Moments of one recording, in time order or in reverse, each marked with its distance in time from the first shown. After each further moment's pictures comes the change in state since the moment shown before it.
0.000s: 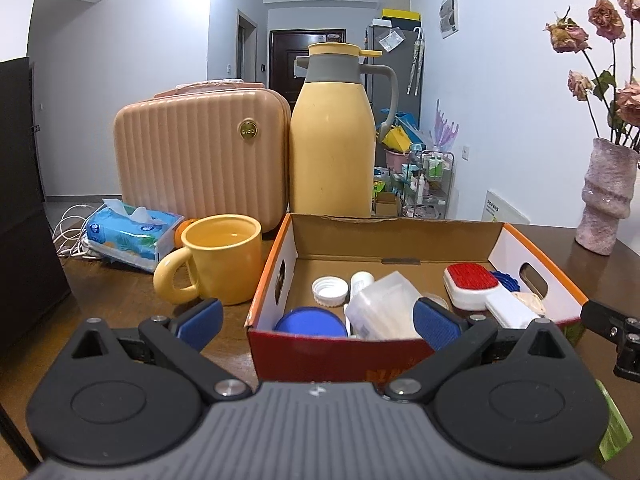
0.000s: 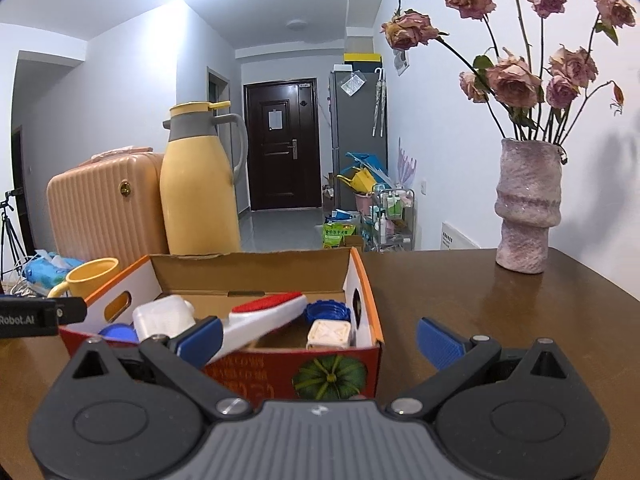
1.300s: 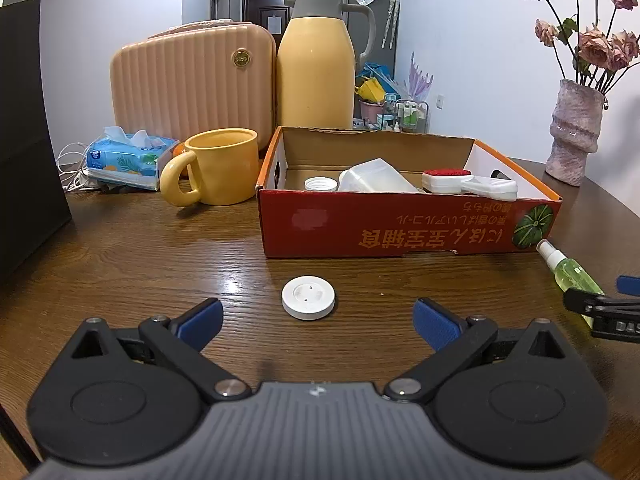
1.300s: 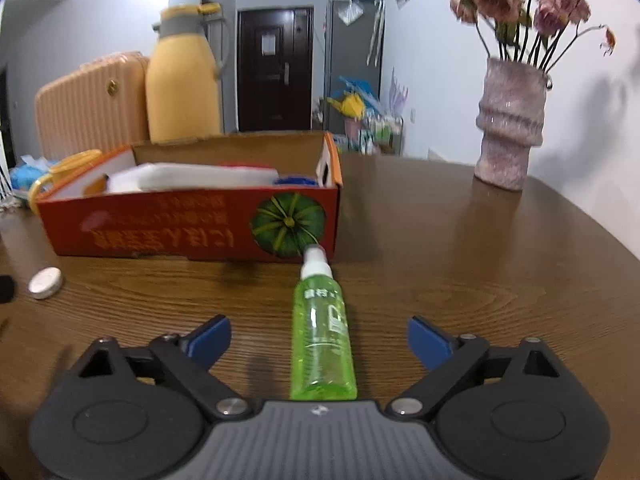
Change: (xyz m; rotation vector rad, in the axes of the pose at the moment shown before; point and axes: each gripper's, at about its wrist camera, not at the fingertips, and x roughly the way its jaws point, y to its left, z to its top) left arm -0.041 0.022 -0.069 0.034 0.139 -0.079; right arm -0.004 -0.021 -0.063 -0.047 0.256 -0.055
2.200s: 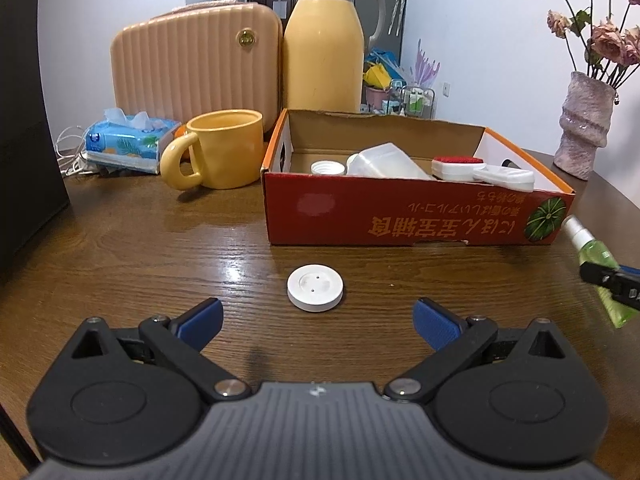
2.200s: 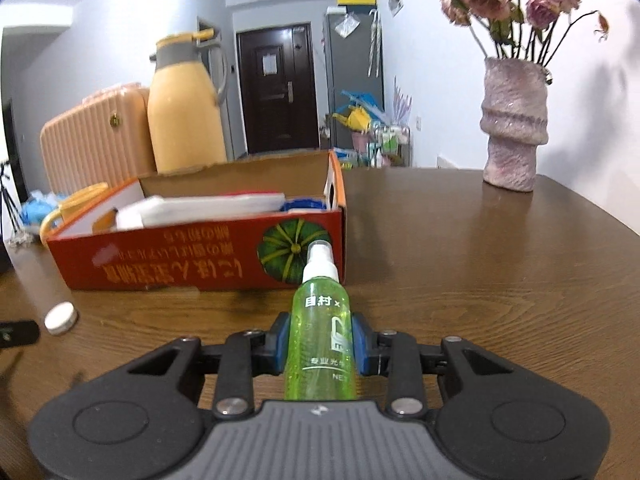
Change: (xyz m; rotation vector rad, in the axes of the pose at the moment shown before) left arm 0.016 0.005 0.001 -0.017 0.057 0.006; right arm -0.006 -0.008 0.005 0.072 -0.082 0.065
